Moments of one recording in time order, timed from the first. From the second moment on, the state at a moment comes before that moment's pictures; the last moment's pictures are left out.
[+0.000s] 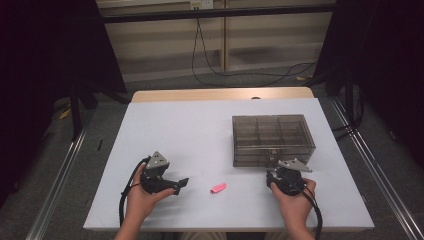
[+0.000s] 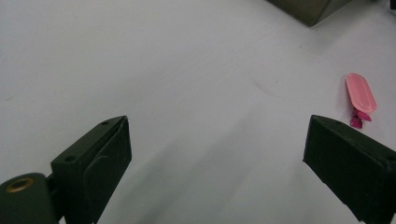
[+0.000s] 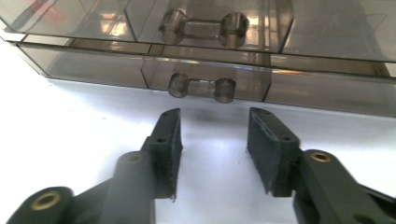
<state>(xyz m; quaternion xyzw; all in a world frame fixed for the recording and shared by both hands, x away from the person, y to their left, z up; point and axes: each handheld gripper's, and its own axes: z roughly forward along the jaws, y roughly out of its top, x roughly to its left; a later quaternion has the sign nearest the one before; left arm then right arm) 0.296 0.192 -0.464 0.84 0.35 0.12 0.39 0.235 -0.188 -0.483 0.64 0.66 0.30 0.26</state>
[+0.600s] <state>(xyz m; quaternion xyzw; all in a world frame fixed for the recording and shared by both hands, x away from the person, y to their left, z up) 0.298 0.196 -0.463 0.84 0.35 0.12 0.39 0.253 -0.173 -0.483 0.67 0.62 0.30 0.28</state>
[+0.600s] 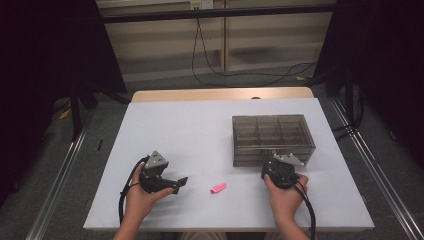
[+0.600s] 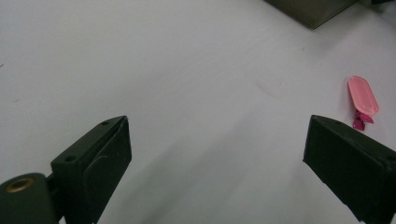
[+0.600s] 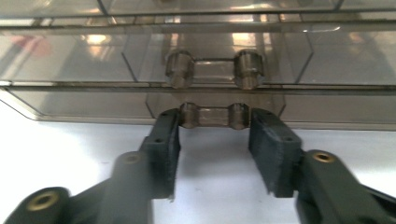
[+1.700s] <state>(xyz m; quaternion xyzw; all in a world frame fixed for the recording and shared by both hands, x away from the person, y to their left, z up) 0.295 0.190 -0.463 0.85 0.34 0.12 0.39 0.228 -0.182 -0.482 0.64 0.64 0.31 0.28</state>
